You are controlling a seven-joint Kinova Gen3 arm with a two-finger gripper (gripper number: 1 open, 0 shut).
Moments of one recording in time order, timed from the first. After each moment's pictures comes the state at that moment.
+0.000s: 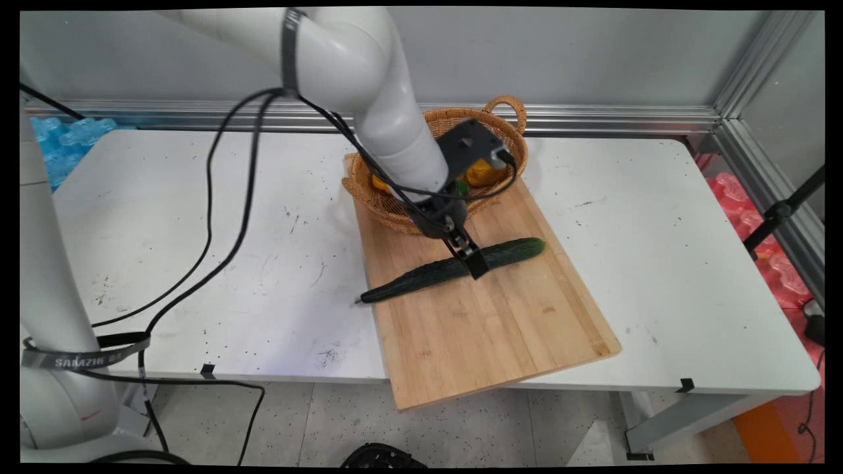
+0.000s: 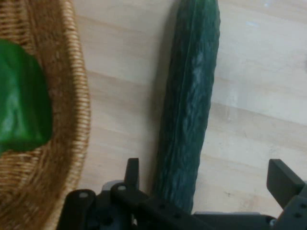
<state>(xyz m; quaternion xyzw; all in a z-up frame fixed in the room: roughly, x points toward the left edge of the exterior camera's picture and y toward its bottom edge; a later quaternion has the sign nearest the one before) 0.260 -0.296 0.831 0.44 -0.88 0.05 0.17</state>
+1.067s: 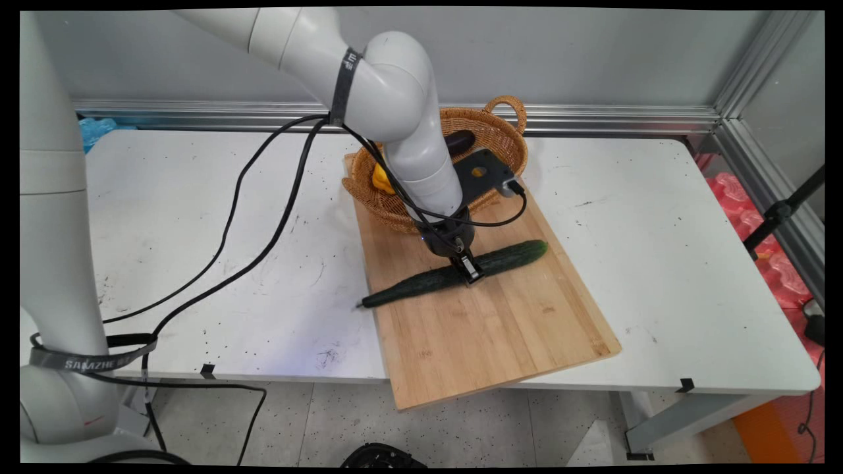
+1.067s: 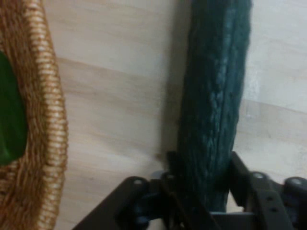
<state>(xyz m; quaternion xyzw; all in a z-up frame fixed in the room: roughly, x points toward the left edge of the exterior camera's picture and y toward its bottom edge) 0.242 -0.313 0.792 0.42 -0.90 0.04 0.13</state>
